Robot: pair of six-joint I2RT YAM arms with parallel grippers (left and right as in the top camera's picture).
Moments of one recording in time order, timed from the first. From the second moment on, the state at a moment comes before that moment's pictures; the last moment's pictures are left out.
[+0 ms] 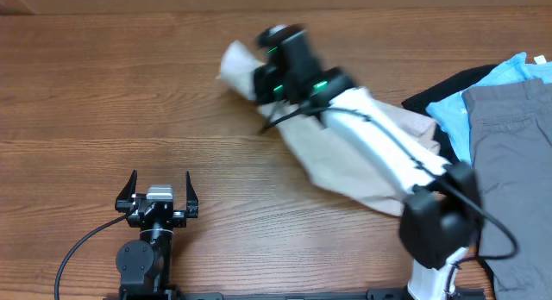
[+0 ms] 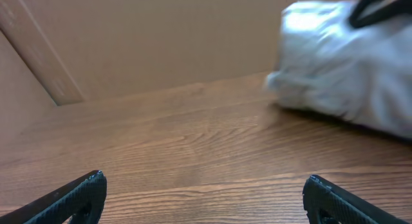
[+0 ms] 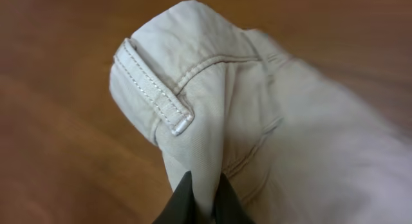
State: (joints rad) left arm 0.00 0.02 0.01 -0.08 -0.04 0.17; right arm 0.61 1.97 1.69 -0.49 -0.16 0.35
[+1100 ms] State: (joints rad) left arm 0.00 0.02 0.01 -0.08 -0.04 0.17; right arm 0.14 1.71 1.72 -1.11 -0.18 0.17
